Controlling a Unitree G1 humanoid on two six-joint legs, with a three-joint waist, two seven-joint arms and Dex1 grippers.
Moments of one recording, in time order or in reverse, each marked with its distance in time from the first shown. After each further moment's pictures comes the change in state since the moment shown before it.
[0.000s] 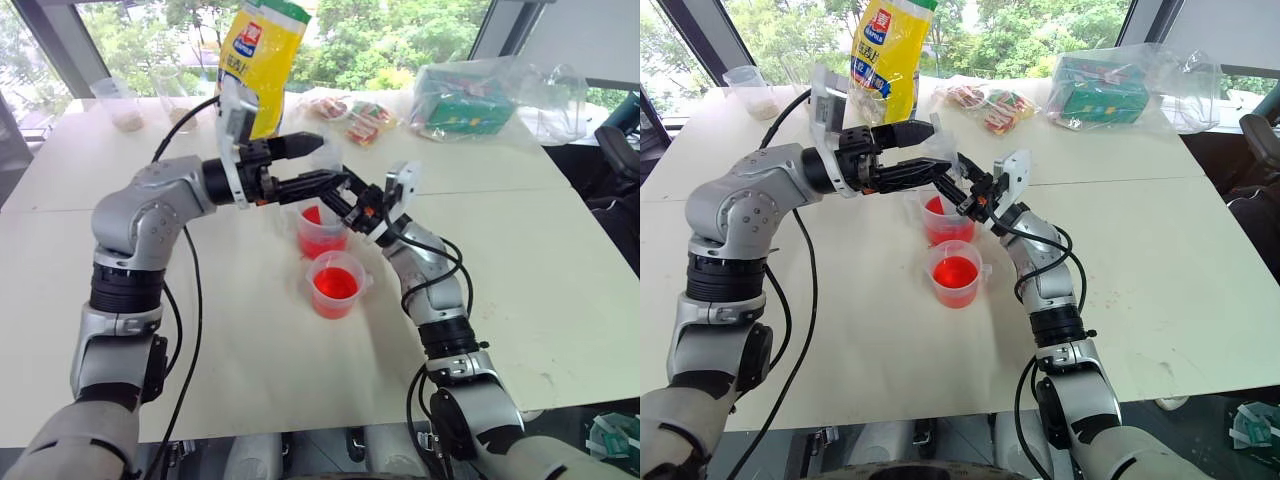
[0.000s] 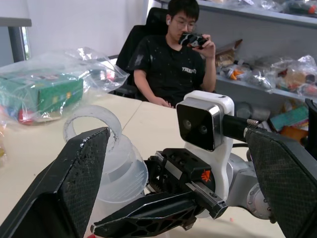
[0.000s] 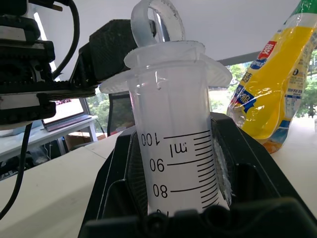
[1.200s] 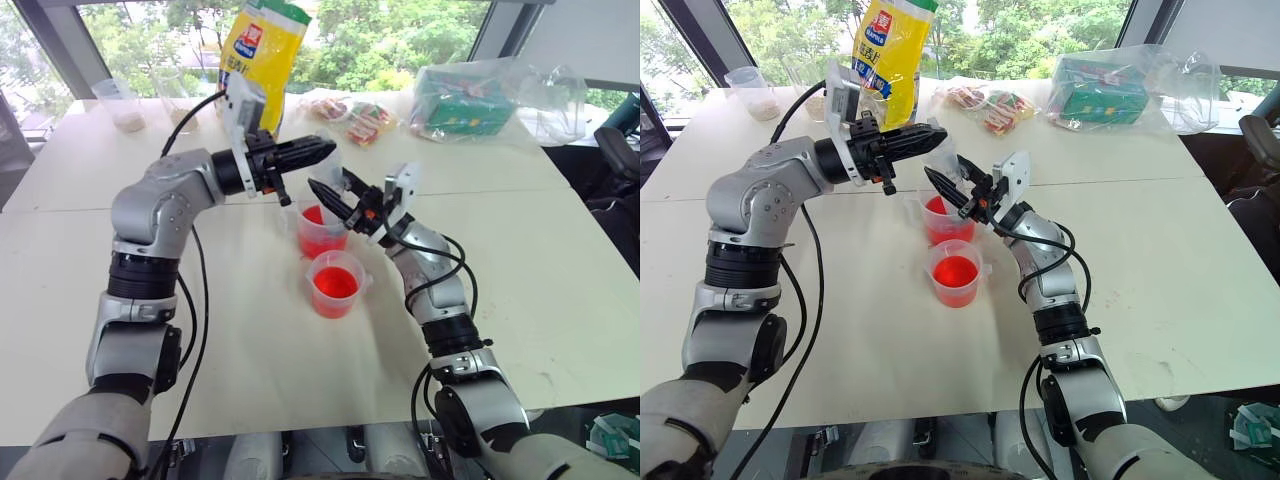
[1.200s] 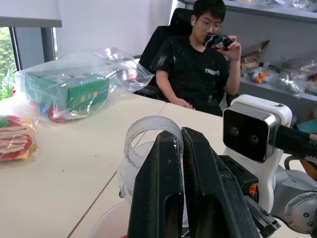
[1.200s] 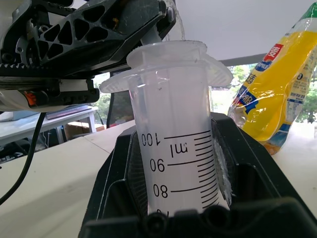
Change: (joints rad) left arm -0.061 -0.051 0.006 0.127 0.101 -0.058 0.032; right arm -0.009 -0.026 0.019 0.032 -0.026 -0.041 0.027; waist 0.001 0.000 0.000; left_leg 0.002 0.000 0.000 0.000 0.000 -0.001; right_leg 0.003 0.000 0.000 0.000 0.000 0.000
